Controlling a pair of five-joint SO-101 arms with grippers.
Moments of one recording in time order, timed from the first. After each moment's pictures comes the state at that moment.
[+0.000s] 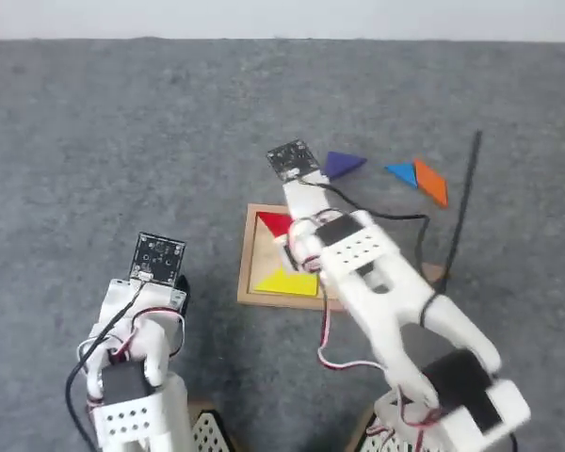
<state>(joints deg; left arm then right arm) -18.4 -102.9 96.8 65.1 -20.2 -35.4 -6.0 36.5 44.9 -8.0</state>
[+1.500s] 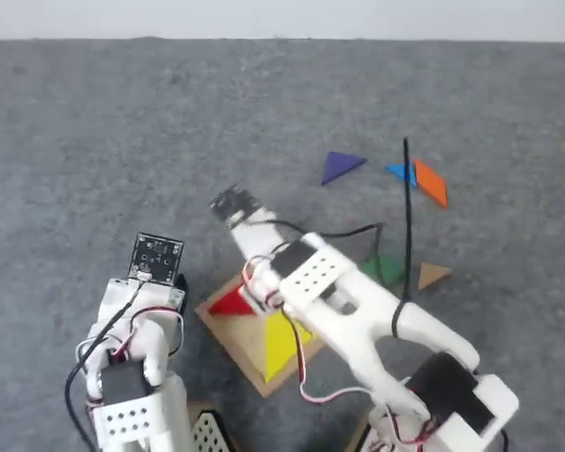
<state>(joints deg) -18.8 -102.9 96.8 64.3 -20.2 -50.0 -6.3 36.1 54.8 -2.0</state>
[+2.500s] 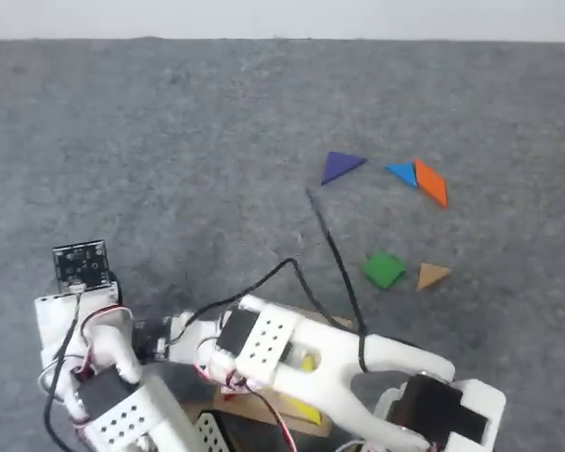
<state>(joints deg) -42.4 -102.9 96.8 52.8 -20.0 -70.7 -6.3 36.0 63.4 24.4</state>
